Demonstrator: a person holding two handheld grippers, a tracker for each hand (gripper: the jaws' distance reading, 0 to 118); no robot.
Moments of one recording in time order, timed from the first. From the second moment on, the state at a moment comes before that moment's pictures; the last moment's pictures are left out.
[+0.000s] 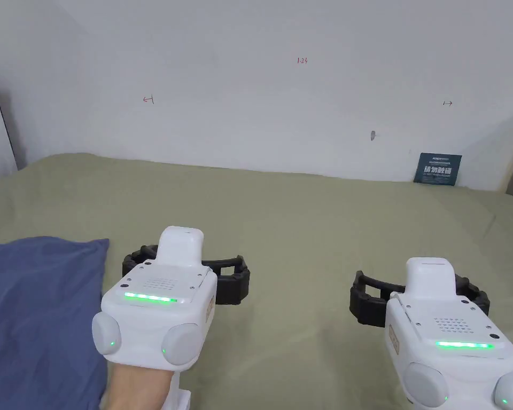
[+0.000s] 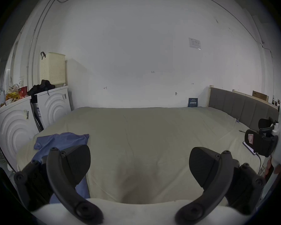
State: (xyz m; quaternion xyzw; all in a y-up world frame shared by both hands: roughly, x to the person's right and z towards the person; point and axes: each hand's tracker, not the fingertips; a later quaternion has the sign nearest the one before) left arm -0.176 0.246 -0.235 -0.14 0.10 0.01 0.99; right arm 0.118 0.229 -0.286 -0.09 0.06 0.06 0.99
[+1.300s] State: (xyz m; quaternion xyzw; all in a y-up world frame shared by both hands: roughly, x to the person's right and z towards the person) left arm -0.177 0.248 -0.230 -0.13 0.10 0.01 0.99; right arm 0.115 0.226 -0.283 -0.09 0.06 0.06 0.99
